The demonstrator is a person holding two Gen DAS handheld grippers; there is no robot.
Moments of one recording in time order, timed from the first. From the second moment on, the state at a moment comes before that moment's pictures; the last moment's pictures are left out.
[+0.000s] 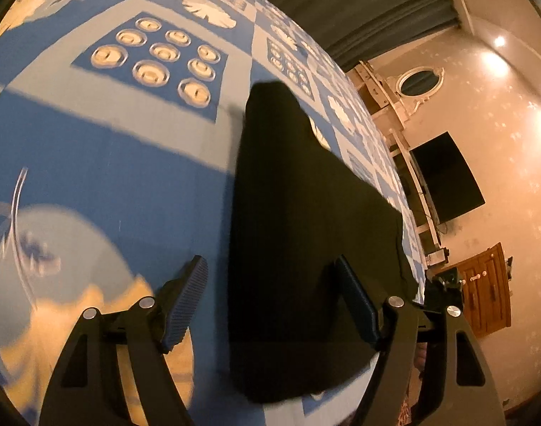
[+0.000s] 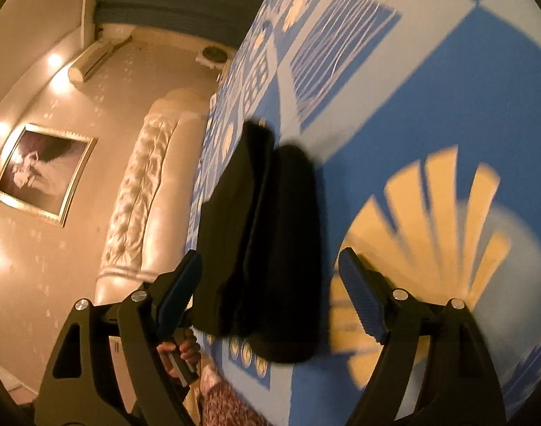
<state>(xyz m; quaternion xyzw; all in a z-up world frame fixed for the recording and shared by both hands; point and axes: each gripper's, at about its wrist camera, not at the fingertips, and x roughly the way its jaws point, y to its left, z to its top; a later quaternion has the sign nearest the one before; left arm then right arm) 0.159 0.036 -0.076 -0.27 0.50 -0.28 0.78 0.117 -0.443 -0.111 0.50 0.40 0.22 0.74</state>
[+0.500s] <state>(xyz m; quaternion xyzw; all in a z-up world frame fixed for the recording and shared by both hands) 0.133 0.020 -0.083 -0.30 0.51 -0.27 0.76 0.107 -0.389 -0.104 0.46 0.44 0.24 0.73</state>
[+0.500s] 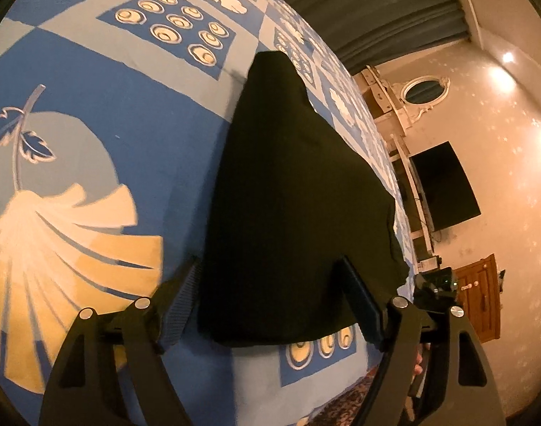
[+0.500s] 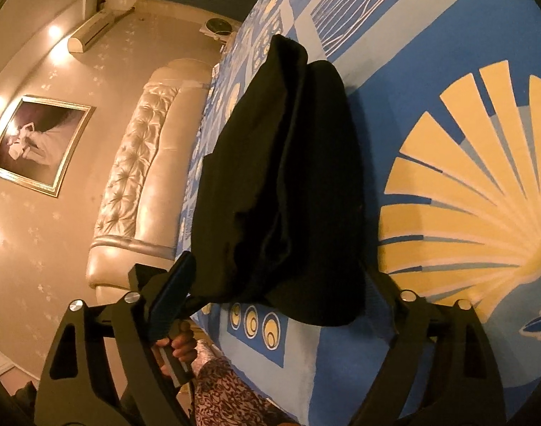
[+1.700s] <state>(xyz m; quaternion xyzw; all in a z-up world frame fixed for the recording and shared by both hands) 0.122 0.003 -0.072 -0.24 0.49 -0.22 0.81 0.103 -0.406 -0.111 0.45 0.45 0.24 0.73</state>
